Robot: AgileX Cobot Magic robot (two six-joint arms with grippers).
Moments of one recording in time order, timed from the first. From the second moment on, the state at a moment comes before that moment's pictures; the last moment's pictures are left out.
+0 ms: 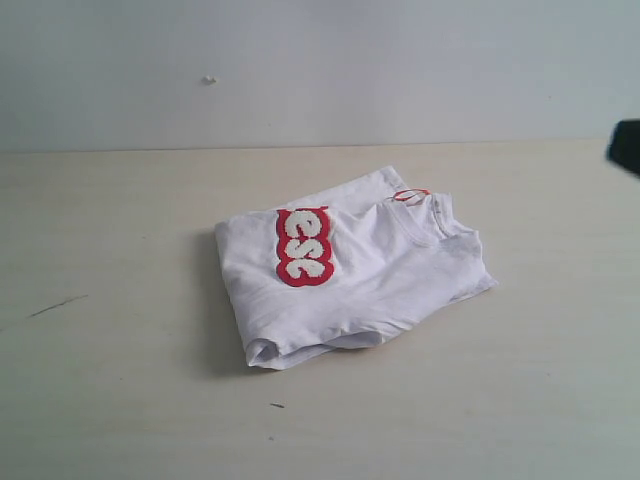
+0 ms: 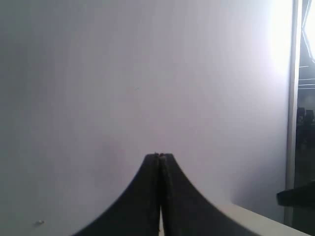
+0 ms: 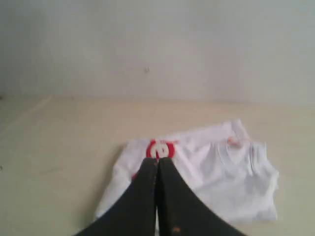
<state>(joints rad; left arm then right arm) -0.65 0.00 -0.57 0.01 0.31 -0.09 0.22 0.65 -0.53 0.56 0.31 -0.29</state>
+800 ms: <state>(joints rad) -0.65 0.00 -0.50 0.06 0.30 -0.09 0.31 1.98 -1.08 0.92 0.42 -0.70</state>
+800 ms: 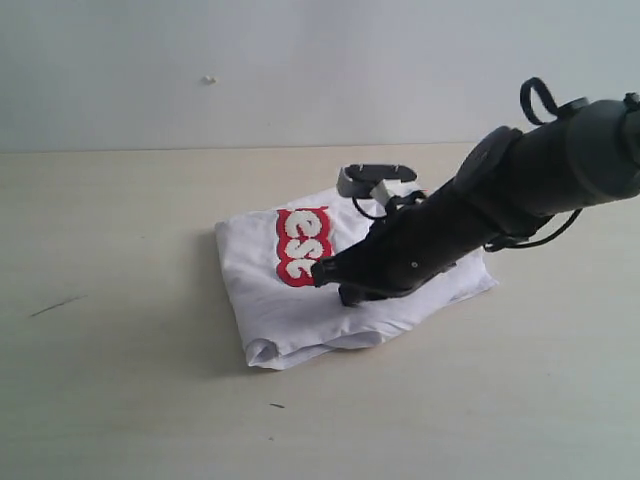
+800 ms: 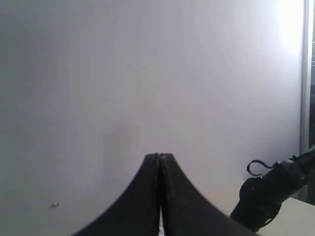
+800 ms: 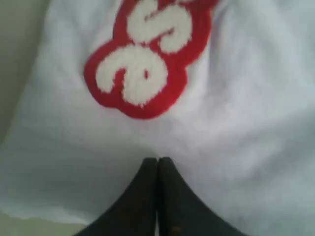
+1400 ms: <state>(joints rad) -0.65 0.00 -0.50 0.06 0.31 -0.08 0.53 2.06 -1.16 0.92 0.42 -0.68</state>
